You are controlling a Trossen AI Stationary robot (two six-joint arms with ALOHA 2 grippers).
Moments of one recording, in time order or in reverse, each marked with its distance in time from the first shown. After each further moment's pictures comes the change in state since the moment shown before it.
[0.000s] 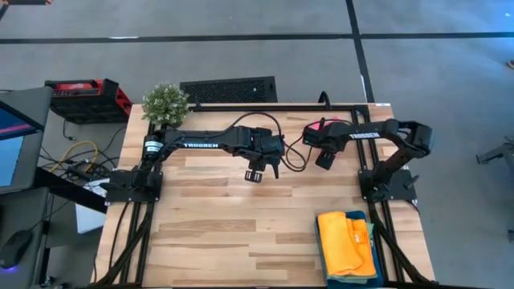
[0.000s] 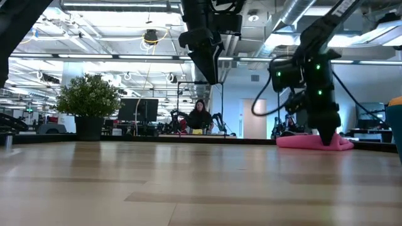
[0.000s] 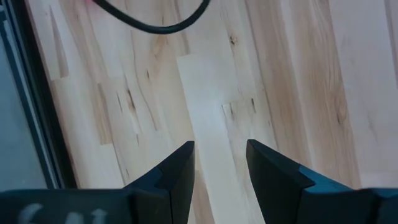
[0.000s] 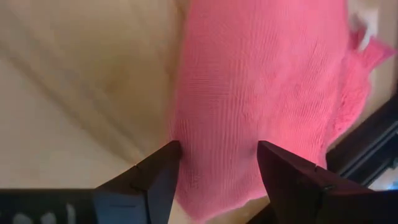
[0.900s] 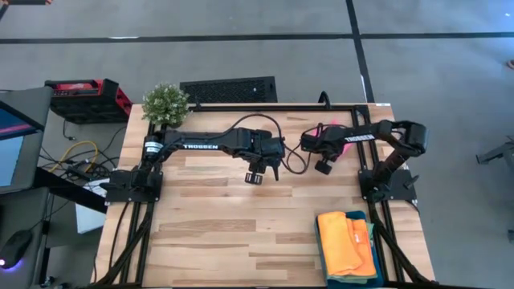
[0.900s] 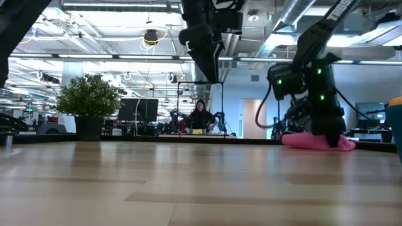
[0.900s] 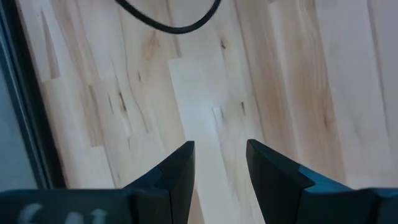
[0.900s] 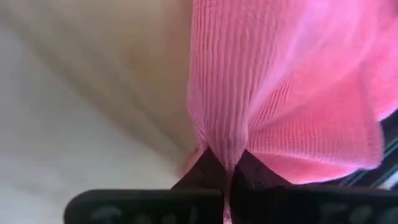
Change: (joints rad) left arm -0.012 0.000 0.000 -0.001 0.019 -0.024; right arm 0.036 0.085 -0.005 -0.031 -0.038 0.095
